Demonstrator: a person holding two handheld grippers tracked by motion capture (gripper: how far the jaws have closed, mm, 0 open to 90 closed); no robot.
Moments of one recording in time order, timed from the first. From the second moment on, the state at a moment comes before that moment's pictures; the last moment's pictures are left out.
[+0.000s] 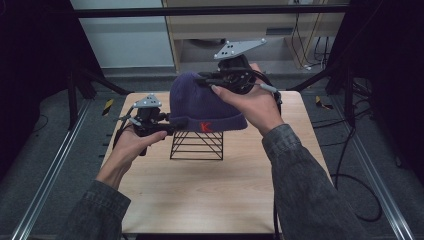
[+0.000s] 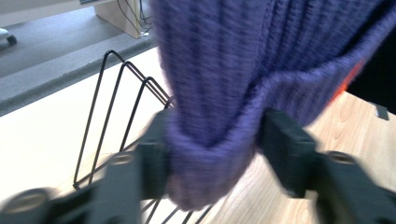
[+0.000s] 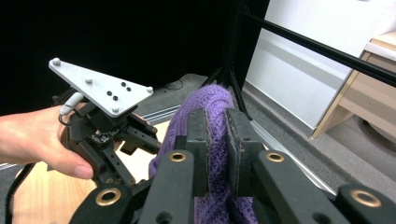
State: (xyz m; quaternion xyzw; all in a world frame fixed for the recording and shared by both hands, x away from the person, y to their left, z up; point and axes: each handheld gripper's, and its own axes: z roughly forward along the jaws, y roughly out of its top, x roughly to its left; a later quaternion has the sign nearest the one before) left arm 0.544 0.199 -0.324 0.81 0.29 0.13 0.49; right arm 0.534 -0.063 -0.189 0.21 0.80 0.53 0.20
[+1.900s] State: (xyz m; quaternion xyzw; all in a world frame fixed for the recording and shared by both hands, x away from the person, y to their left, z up) left arm 0.551 0.219 -0.338 0.78 0.37 0.20 0.46; right arm 0.576 -0.059 -0.235 0.25 0.80 0.49 0.22
